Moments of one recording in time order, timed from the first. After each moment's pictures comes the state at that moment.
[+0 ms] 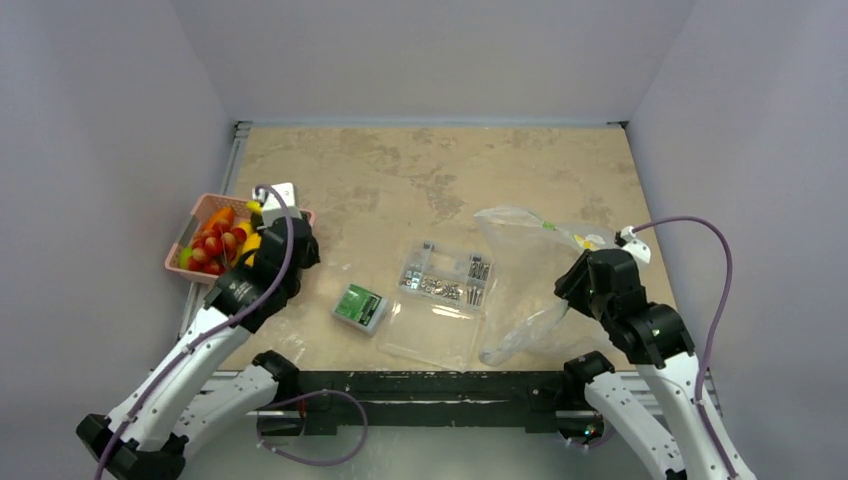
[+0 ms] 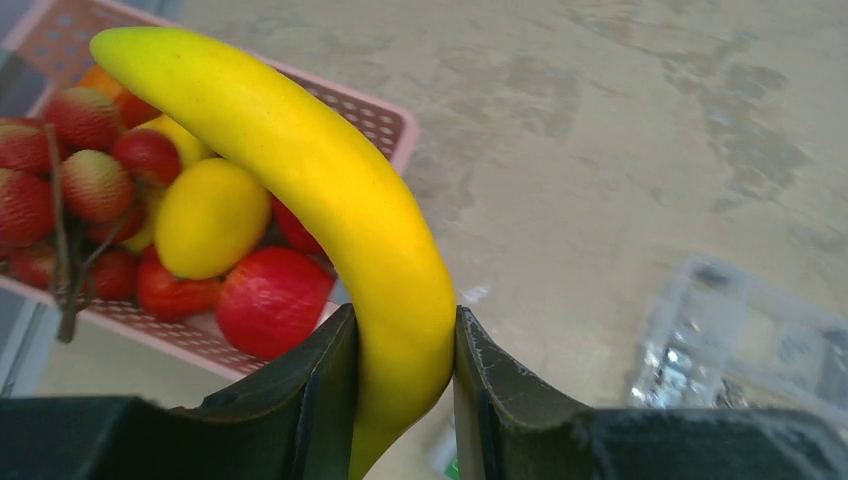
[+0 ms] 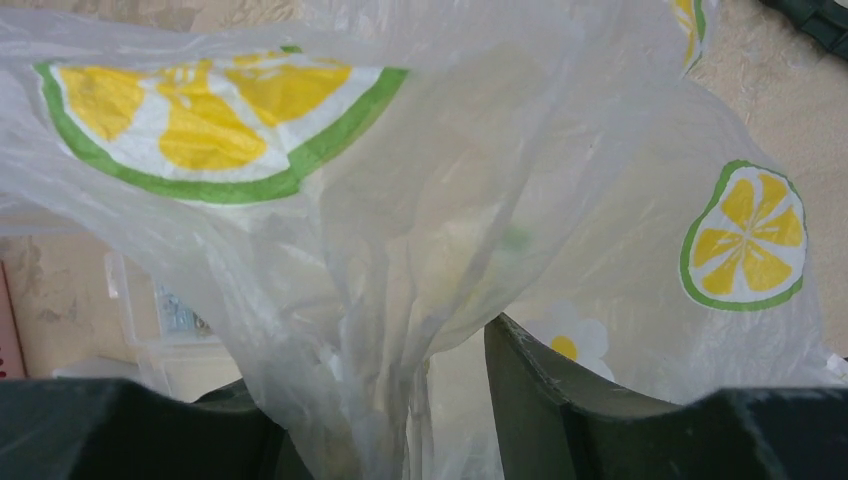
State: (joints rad) left arm -0.62 0.76 0.86 -0.67 -0.61 -0.43; right arm 0.35 0.57 0.83 -1.06 0.32 0.80
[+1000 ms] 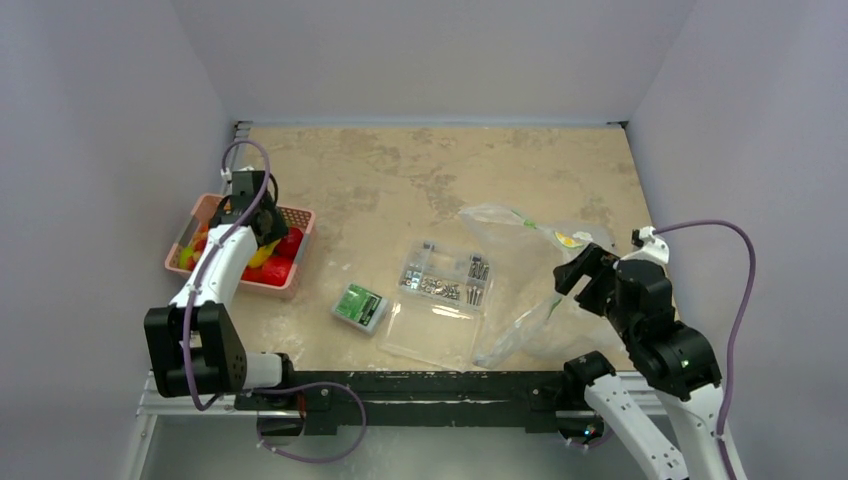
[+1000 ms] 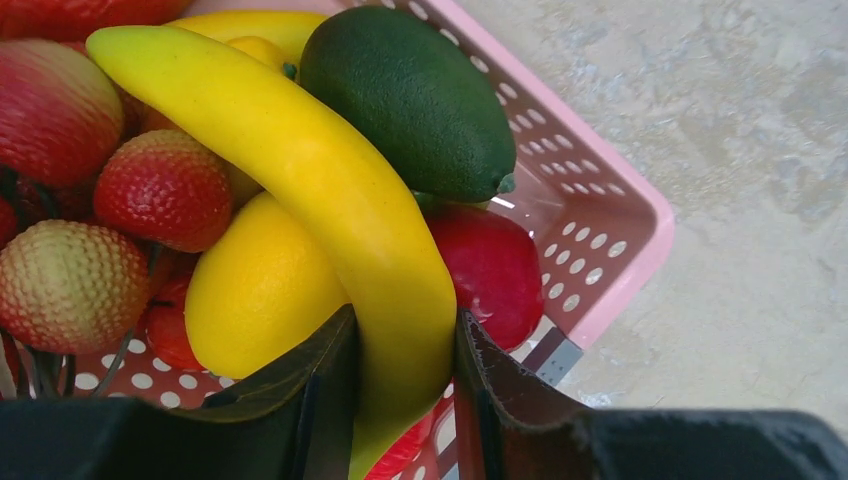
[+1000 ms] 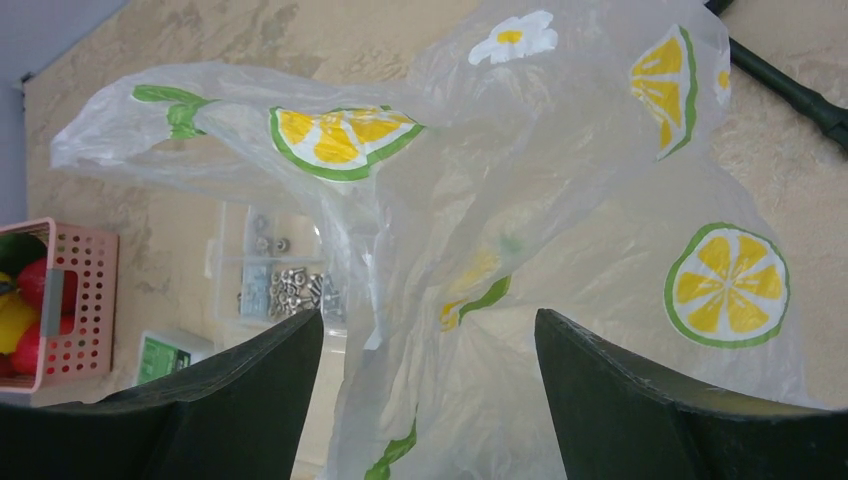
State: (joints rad) left arm 0.08 1.32 0.96 -0.52 -0.21 -0.38; right arm 0.35 0.47 0.93 -1.04 0.27 0.70
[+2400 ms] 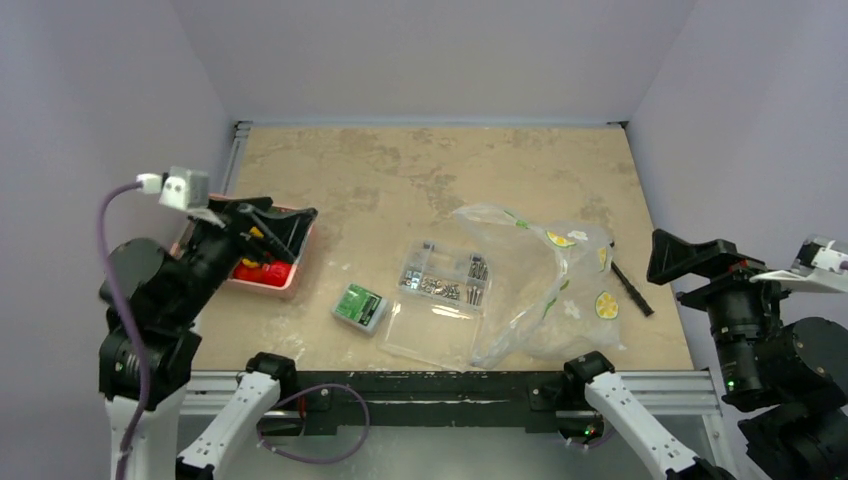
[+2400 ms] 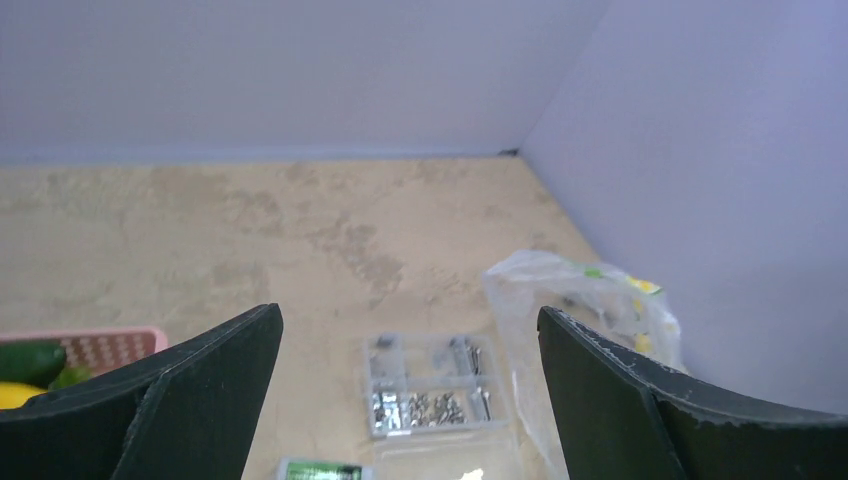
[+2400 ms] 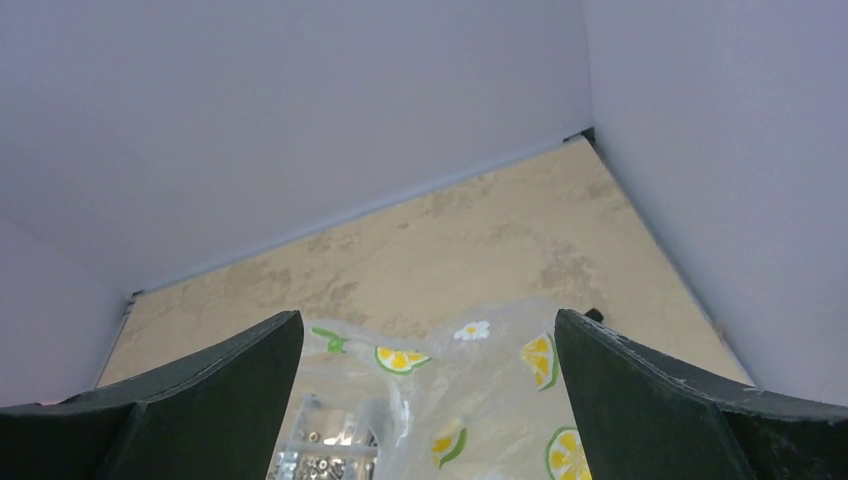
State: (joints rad) left arm -0.22 0.69 1.35 -0.73 0.22 -0.38; right arm 0.35 0.57 1.65 -1.11 0.48 0.37
